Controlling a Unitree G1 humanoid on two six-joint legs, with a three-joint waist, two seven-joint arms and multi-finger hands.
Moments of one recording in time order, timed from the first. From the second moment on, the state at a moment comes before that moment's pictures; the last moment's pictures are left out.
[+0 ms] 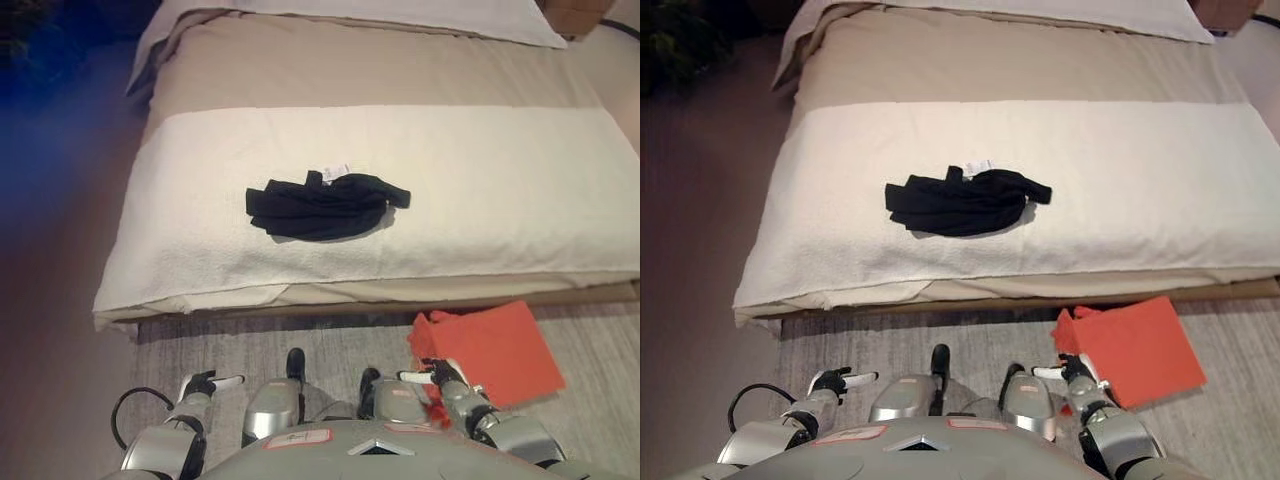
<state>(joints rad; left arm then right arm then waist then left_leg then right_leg) -0.09 0.24 -0.13 1.41 -0.11 0.04 0.18 -0.14 -0.20 0.26 1.39 -0.03 0.03 -0.16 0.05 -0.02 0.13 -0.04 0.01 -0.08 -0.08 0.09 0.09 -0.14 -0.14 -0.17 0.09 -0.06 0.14</state>
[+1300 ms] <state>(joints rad) -0.14 0.14 -0.25 1.34 -0.21 -0.03 0.21 -1.18 -0.56 0.67 1.42 -0.35 0.11 -0.25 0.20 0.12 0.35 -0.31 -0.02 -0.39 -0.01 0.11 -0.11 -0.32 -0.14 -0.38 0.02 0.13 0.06</state>
